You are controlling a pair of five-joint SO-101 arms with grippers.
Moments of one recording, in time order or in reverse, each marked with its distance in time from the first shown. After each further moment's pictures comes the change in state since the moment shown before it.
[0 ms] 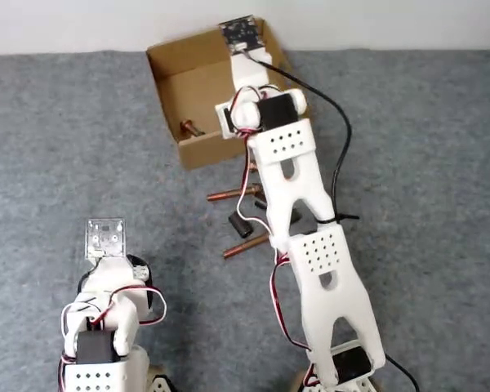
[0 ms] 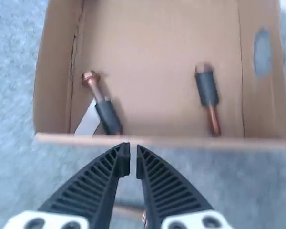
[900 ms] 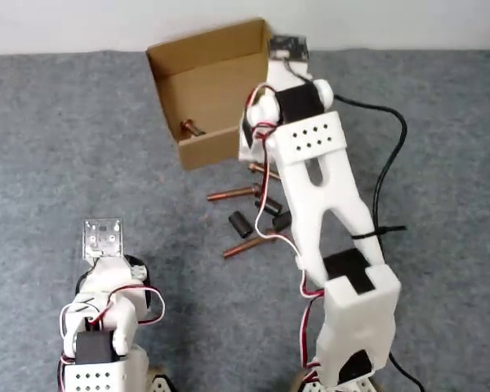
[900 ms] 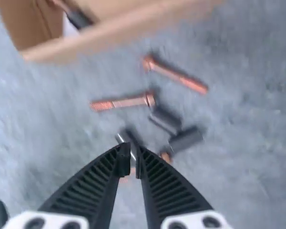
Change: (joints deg) left arm -1.1 0.0 0.0 0.0 0.0; right arm 0.7 -40.4 54.9 5.8 -15.8
